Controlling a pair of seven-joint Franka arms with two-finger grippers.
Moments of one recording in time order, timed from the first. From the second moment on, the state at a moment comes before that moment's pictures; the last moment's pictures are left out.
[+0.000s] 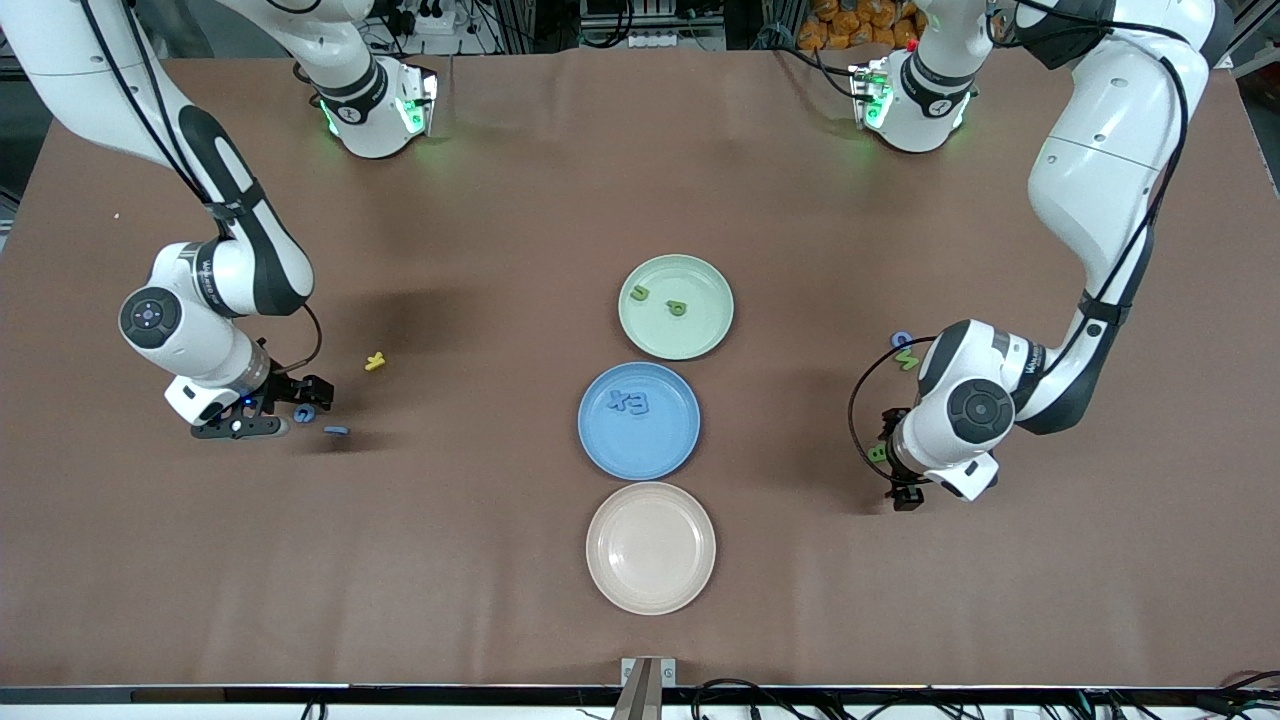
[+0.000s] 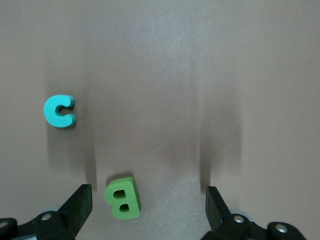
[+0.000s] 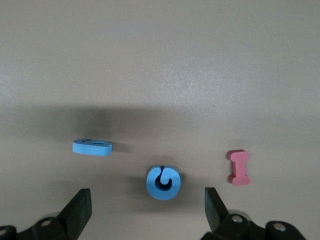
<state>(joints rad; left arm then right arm) 0.08 0.81 -0.38 -1.59 0.43 2.32 -2.07 -0.17 0.44 0.10 -2.13 -0.15 2.62 -0.03</state>
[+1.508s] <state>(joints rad) 0.05 0.79 -0.41 -1.61 0.47 2.39 -2.15 -0.19 0.50 0.09 -2.12 -0.15 2.65 -0.10</state>
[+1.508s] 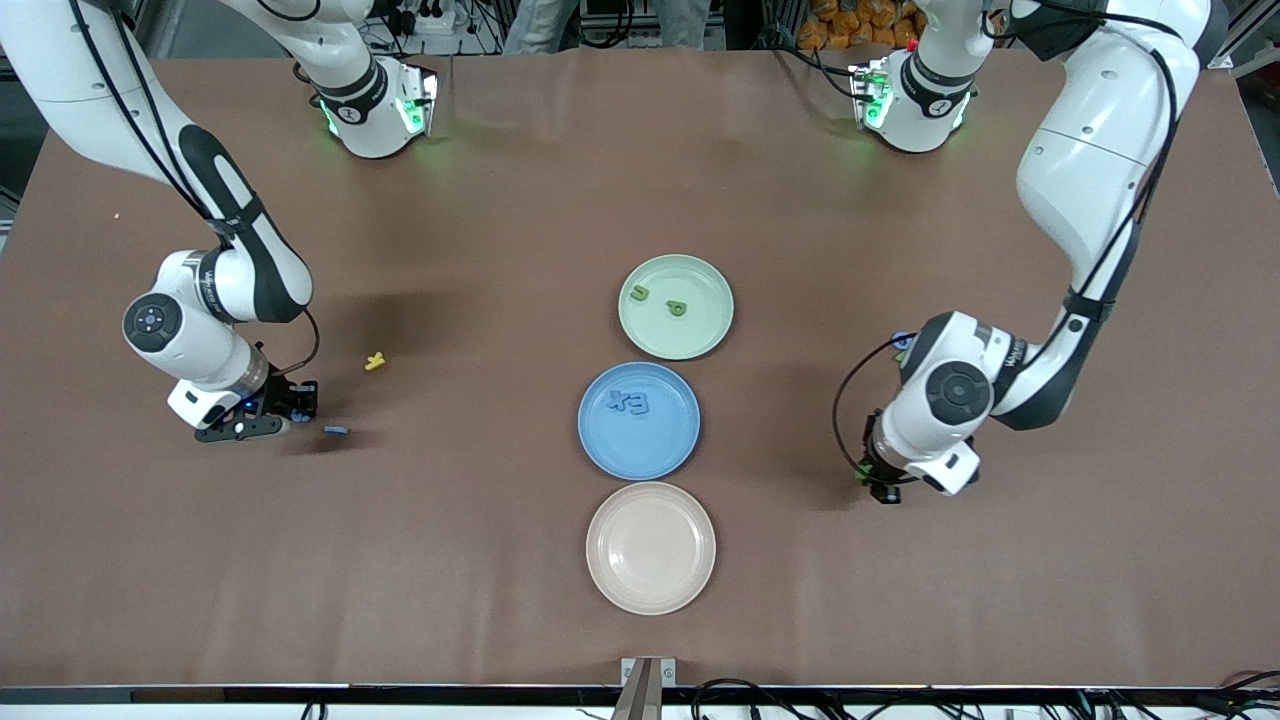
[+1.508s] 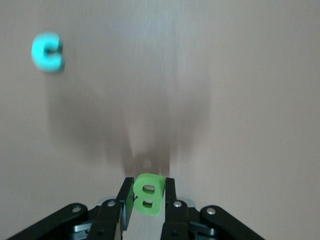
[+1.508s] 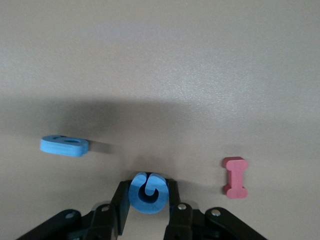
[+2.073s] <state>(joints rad) -0.27 0.76 -0.42 -1.61 0.47 2.24 -2.37 -0.04 0.47 0.12 -1.96 -0.08 2.43 0.23</state>
